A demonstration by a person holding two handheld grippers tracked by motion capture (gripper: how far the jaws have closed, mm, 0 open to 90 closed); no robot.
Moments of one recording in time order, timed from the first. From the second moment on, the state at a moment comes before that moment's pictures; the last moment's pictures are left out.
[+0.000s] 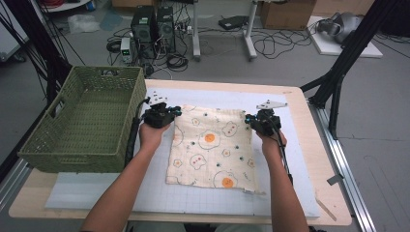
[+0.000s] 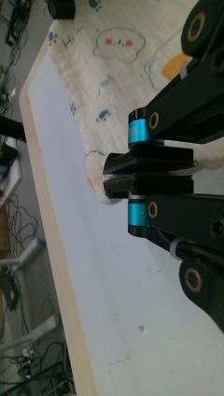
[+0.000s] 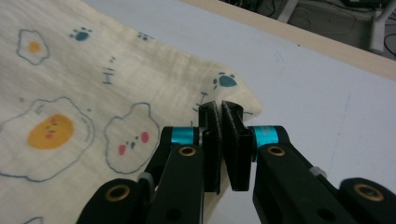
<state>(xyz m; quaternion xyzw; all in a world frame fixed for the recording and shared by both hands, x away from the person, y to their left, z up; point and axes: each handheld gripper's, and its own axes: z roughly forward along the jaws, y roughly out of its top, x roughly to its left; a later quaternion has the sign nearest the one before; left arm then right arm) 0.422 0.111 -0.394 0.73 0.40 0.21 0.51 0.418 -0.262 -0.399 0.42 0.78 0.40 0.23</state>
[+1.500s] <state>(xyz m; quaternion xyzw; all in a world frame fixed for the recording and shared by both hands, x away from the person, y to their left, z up) 0.316 0.136 -0.422 0.75 0.34 0.16 0.54 0.293 -0.271 -0.411 0.34 0.80 0.44 0.22</state>
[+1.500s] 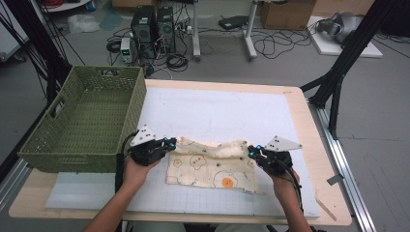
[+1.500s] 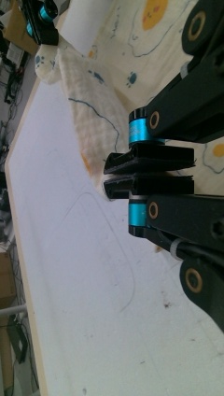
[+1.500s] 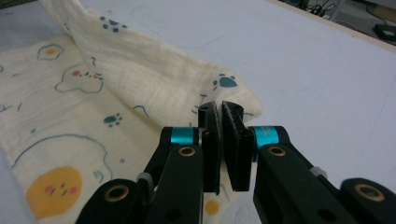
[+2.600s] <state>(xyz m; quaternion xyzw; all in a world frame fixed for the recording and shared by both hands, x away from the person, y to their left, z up) 0.307 0.155 -0.436 0.74 0.38 0.10 0.54 0.256 -0.290 -0.423 0.34 0.80 0.43 0.22</state>
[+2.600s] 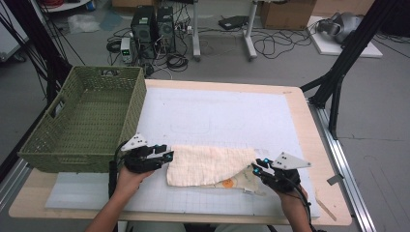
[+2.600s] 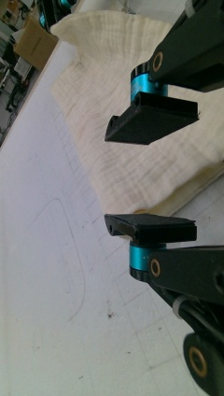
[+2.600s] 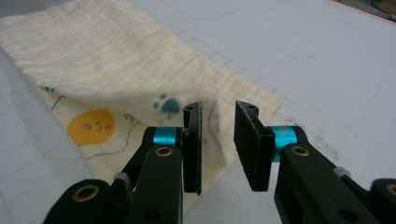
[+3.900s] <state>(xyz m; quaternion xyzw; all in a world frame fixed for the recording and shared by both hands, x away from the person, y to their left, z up) 0.357 0.115 -0.450 0.81 0.39 0.14 0.42 0.340 -0.277 -0.447 0.42 0.81 0.38 0.15</state>
